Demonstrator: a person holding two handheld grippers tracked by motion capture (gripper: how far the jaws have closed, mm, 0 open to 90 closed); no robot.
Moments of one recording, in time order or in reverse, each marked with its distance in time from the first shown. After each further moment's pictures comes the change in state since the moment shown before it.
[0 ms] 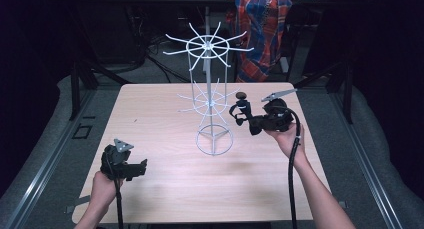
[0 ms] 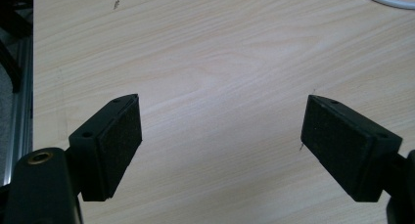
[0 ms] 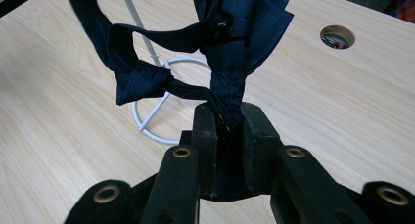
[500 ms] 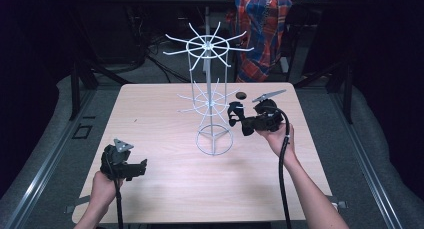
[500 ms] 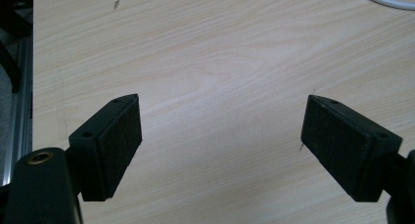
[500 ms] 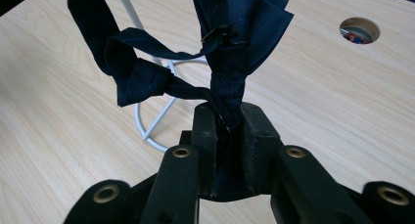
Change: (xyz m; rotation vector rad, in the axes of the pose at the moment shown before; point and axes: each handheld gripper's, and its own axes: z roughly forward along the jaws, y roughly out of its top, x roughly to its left) left arm 0.000 0.000 0.000 -0.004 0.000 -0.003; right arm 0.006 0.005 0.027 0.028 0.015 0.025
